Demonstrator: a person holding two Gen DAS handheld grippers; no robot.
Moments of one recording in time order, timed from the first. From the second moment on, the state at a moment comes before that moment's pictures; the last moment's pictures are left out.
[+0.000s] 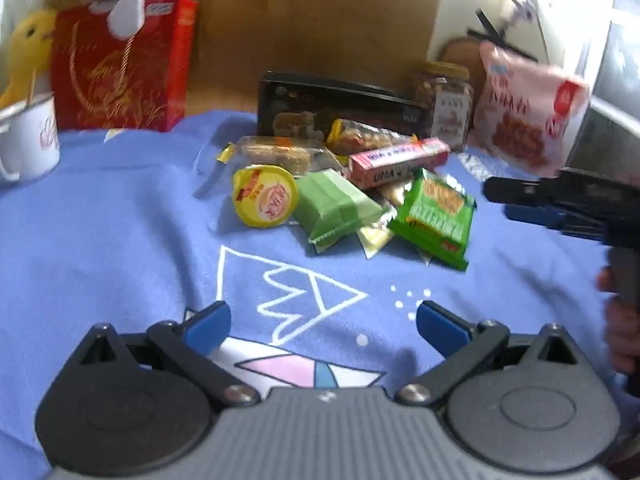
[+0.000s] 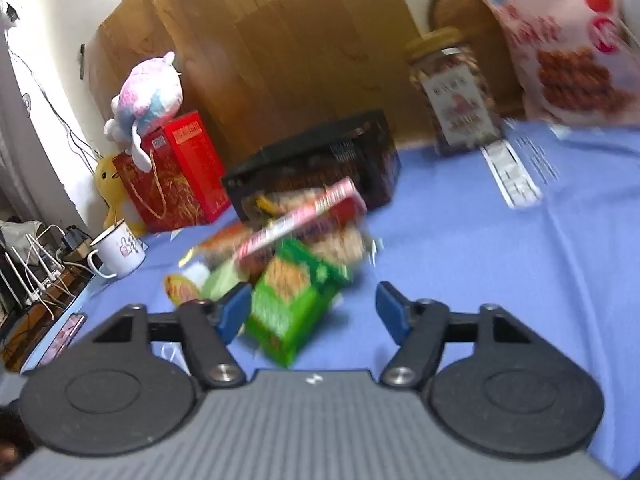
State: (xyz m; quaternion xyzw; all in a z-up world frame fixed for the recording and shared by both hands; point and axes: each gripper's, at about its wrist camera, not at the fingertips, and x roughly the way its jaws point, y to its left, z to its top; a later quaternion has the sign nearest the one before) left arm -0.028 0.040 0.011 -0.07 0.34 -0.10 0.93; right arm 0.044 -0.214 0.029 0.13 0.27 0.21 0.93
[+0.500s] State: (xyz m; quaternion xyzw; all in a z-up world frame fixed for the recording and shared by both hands) left arm 0.014 0.061 0.008 -0.24 0.39 -0.24 0.86; right arm 0.023 -0.195 0.022 0.09 0.36 0.34 0.86
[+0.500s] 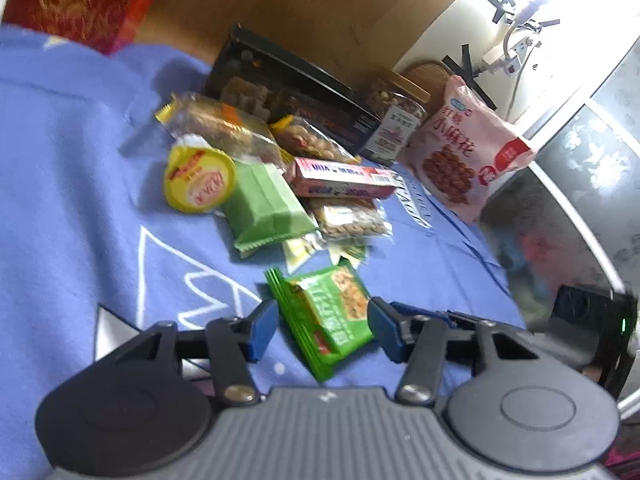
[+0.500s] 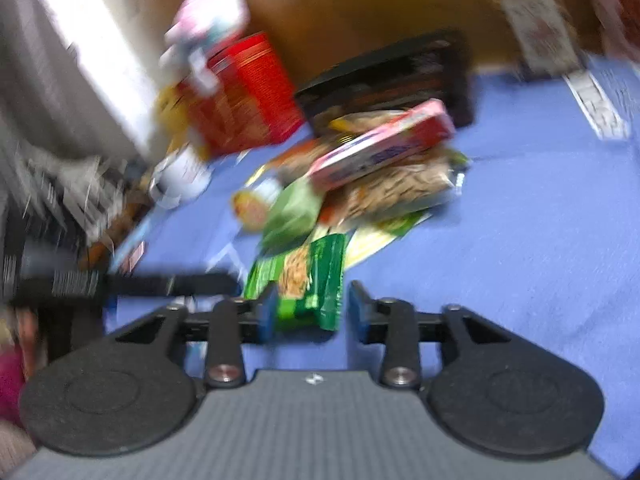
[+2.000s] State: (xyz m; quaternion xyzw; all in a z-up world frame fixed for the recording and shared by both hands) left arm 0.198 0.082 0.087 -0.16 0.31 -0.20 0.91; right arm 0.190 -0.141 0.086 -0.06 0.23 0.30 0.92
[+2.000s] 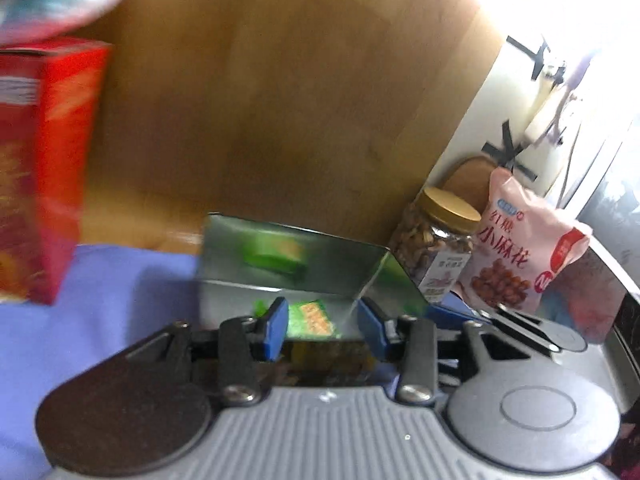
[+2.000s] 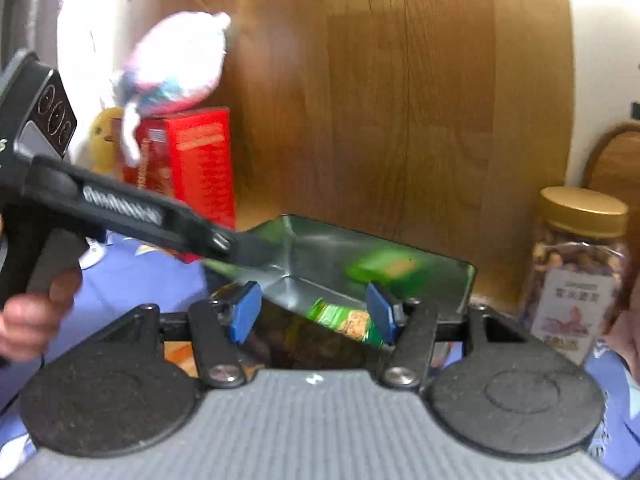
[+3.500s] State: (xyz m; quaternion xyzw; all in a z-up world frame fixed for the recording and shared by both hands) left arm -0.026 0.190 0.026 -0.28 0.33 -0.06 0.90; right arm 0.055 -0.029 0.030 0.01 0.38 0.48 0.79
